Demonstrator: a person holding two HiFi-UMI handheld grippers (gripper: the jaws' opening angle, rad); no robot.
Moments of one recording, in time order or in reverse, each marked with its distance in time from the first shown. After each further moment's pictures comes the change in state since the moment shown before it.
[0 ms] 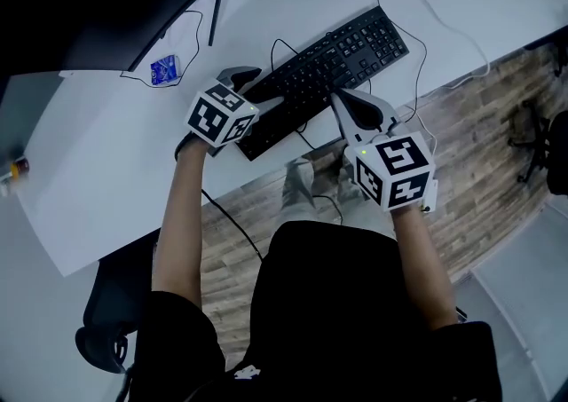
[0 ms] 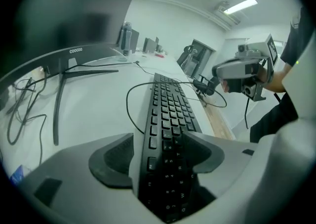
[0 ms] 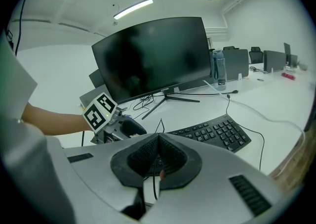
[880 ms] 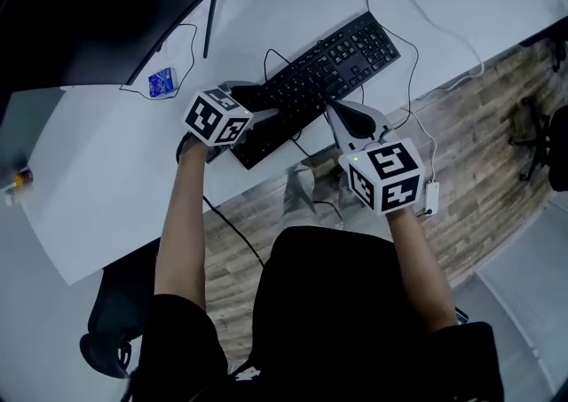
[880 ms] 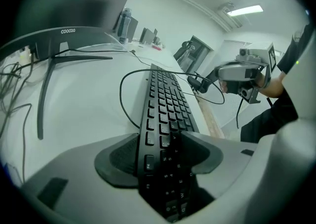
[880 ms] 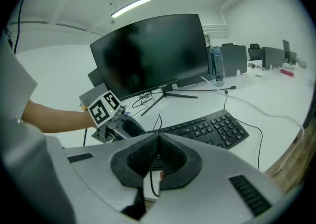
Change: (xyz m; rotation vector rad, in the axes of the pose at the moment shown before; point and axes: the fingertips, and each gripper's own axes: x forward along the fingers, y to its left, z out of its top) left arm 0.014 -0.005 -0.013 -0.044 0.087 -0.114; right arm -0.002 -0.006 -0.013 0.018 0.029 -0.001
